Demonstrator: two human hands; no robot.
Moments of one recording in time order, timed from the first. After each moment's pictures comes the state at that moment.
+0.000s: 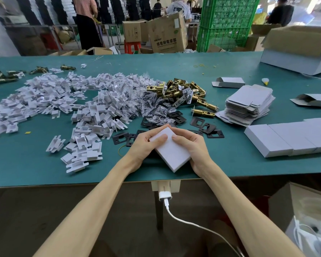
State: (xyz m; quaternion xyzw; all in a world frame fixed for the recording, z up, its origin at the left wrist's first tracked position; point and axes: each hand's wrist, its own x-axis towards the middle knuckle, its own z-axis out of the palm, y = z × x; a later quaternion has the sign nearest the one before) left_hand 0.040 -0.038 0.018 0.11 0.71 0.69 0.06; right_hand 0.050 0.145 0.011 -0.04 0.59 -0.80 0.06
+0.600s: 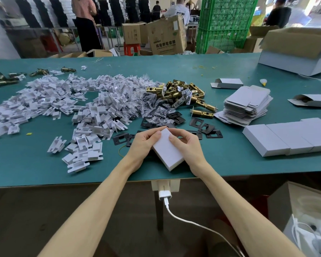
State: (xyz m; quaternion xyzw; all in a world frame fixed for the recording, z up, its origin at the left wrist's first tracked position) left_hand 0.035 -0.036 0.011 0.06 0.71 0.70 0.02; right_hand 0.046 0.137 0.005 -0.06 0.73 -0.68 -0.04
